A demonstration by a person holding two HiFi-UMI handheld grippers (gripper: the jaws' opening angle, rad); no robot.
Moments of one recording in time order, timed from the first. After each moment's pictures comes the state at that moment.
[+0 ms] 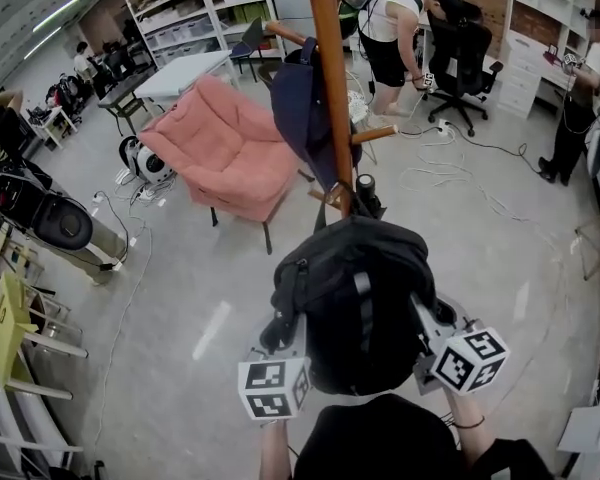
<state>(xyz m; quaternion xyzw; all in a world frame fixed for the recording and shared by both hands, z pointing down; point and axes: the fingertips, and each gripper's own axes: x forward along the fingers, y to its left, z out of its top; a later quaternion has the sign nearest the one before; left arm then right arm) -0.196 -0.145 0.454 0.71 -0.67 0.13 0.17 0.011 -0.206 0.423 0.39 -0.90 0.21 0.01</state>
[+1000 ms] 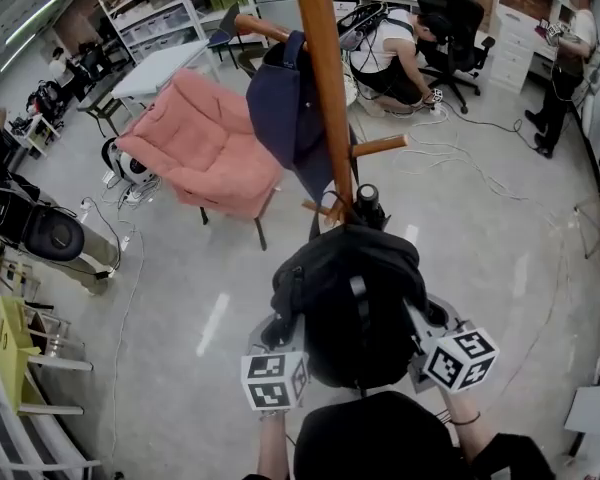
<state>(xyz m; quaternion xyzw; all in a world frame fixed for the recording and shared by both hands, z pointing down) -0.225 -0.214 0.509 0.71 -0.64 0.18 0.22 -0.014 -0.262 0.470 0.41 -0.88 0.25 0.03</state>
